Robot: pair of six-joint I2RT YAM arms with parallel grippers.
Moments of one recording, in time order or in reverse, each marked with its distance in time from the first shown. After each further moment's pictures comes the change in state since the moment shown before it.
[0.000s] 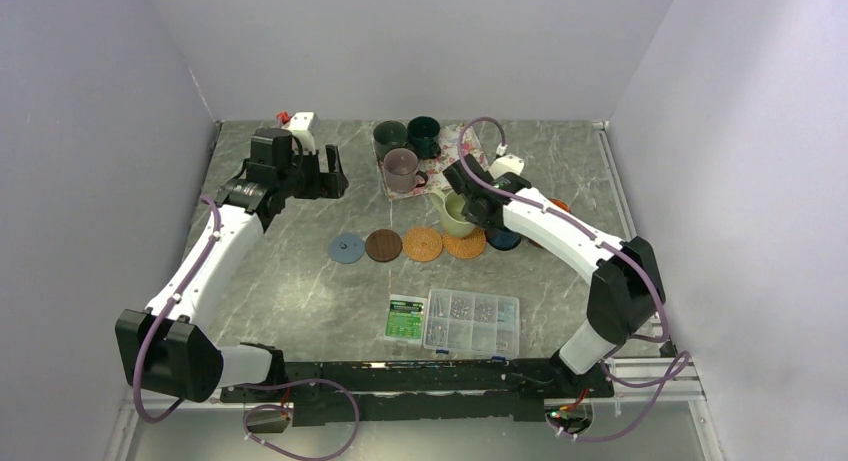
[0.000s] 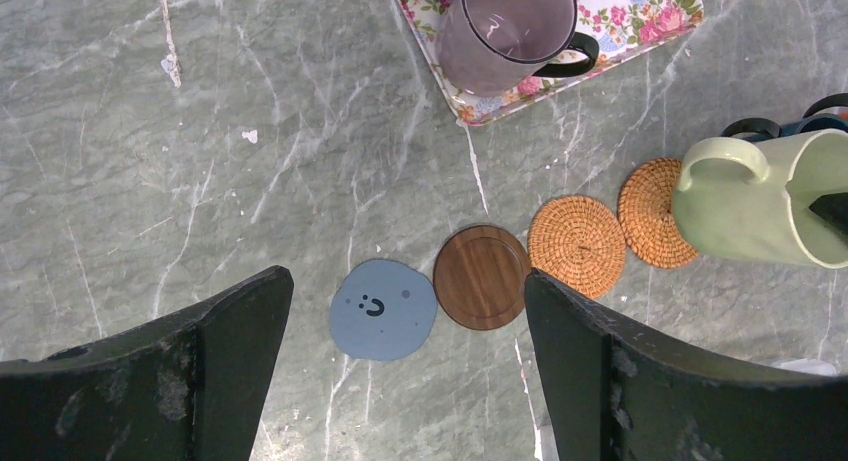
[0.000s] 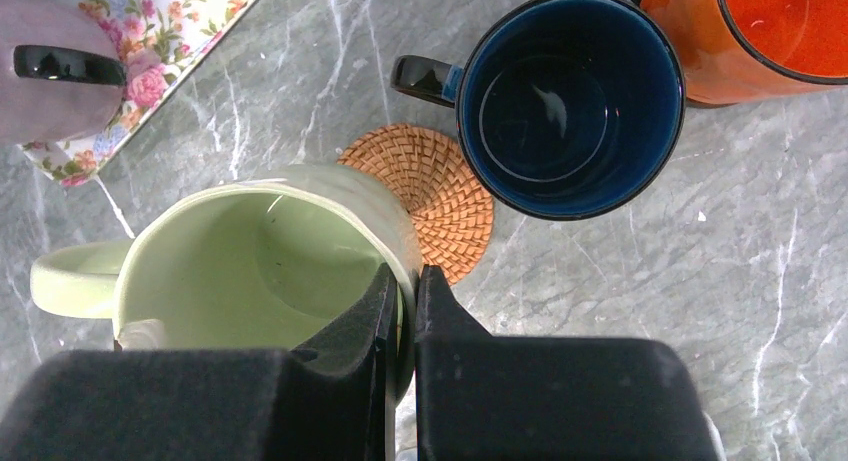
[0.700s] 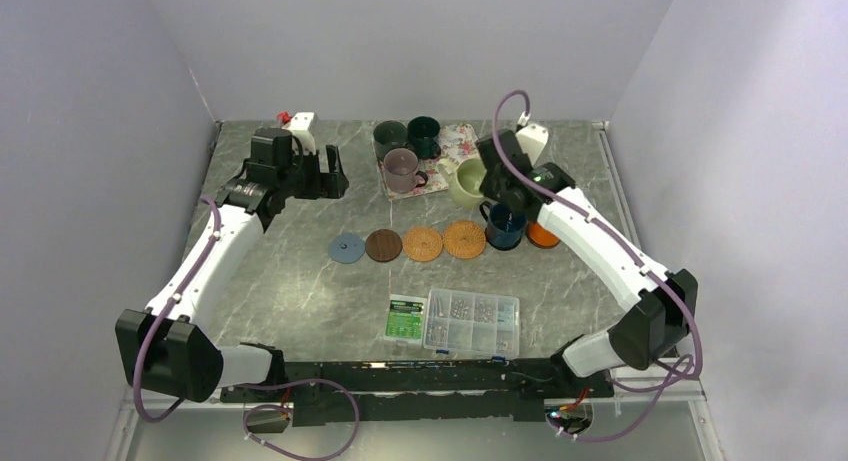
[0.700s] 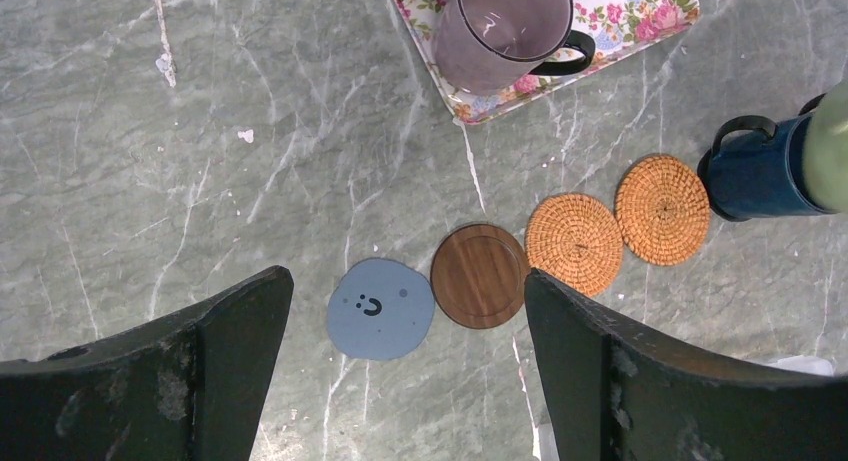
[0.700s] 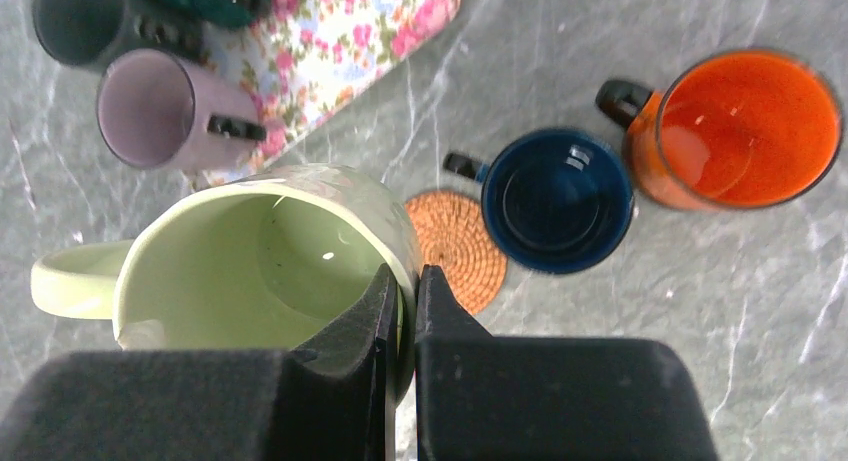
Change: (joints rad) left arm 0.000 0.000 0.000 0.000 0.008 0.000; right arm -0.101 -0.154 0.095 0.053 -0.058 -0.236
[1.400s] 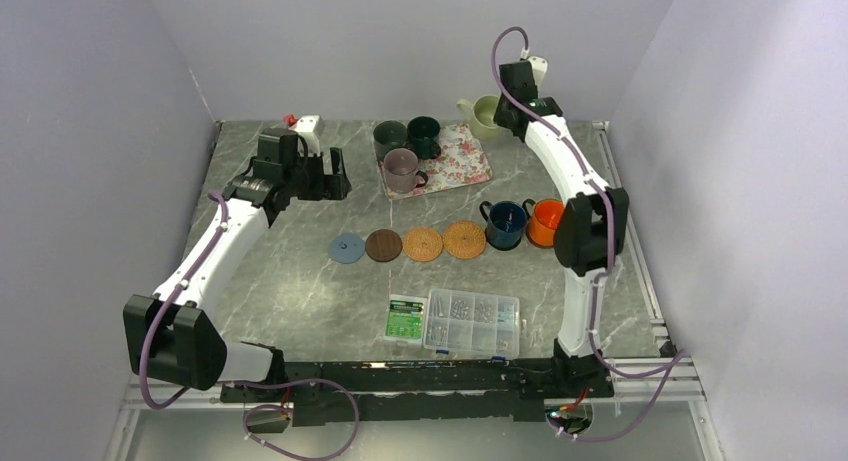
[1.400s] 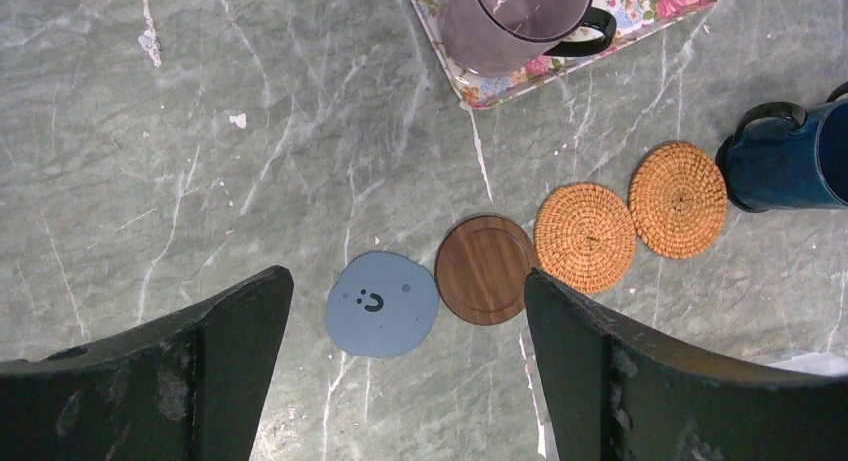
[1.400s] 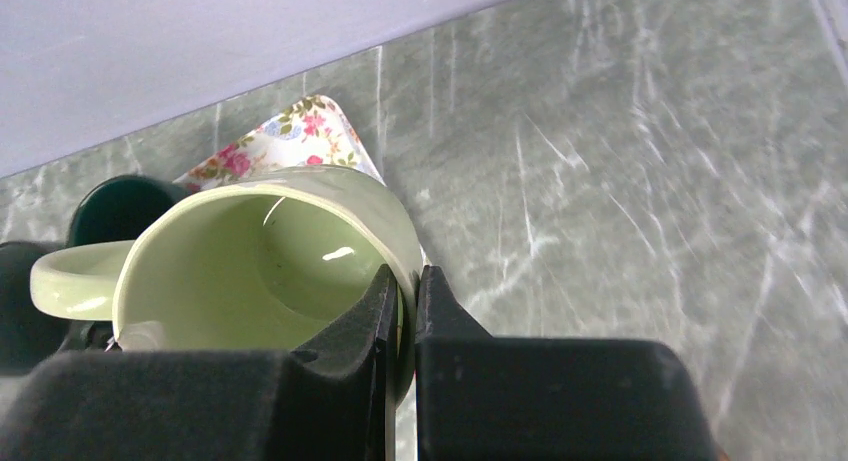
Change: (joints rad) left arm 0.000 0.055 0.001 -0.001 0.008 0.003; right arm -0.309 0.690 0.645 0.208 -0.178 -0.380
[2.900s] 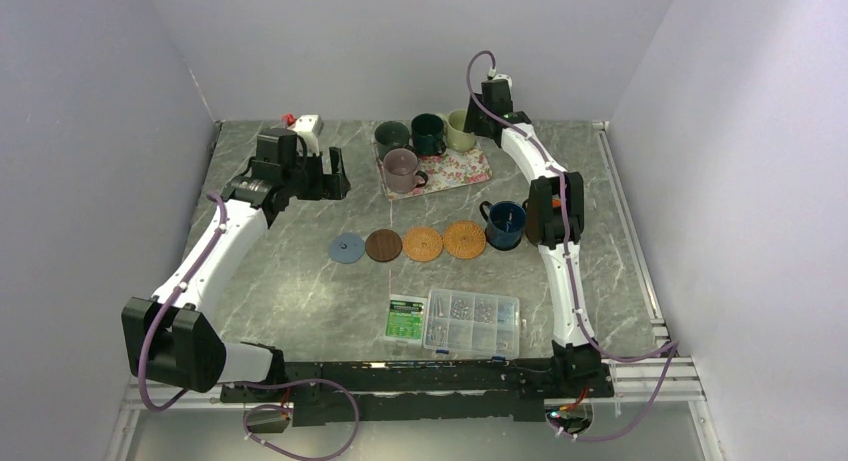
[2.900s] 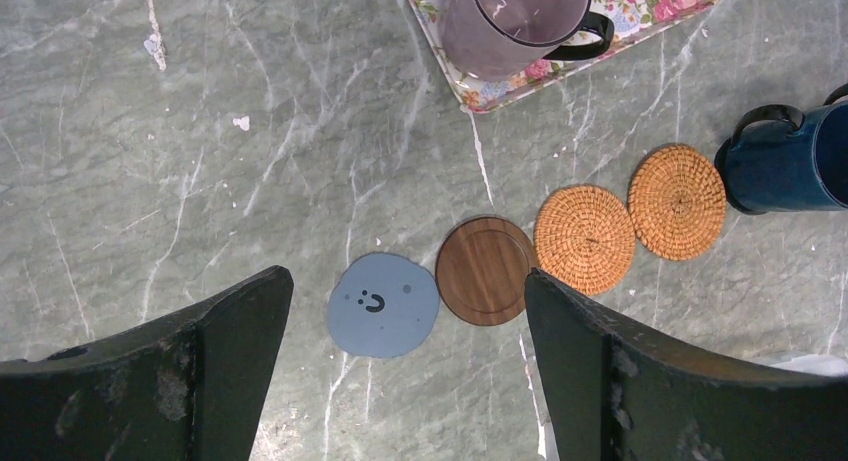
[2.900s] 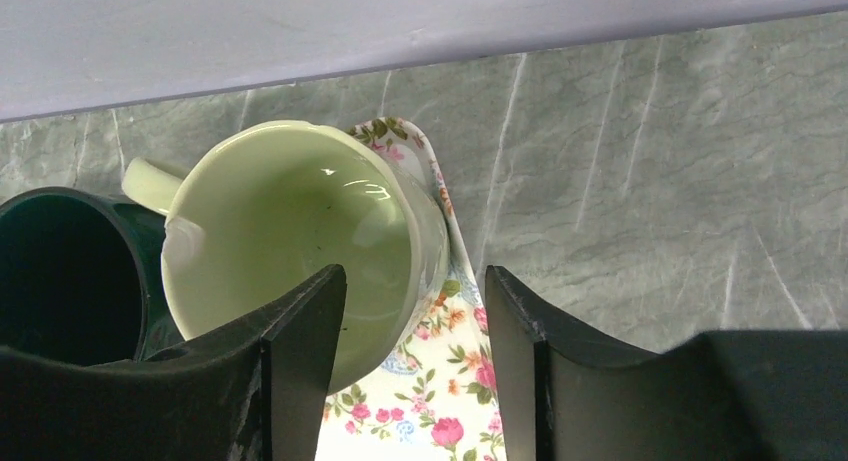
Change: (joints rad) left arm 0.000 -0.011 0.000 0.000 -0.006 0.001; right arm -0.013 0.402 0.262 0.159 -0.236 -0.089
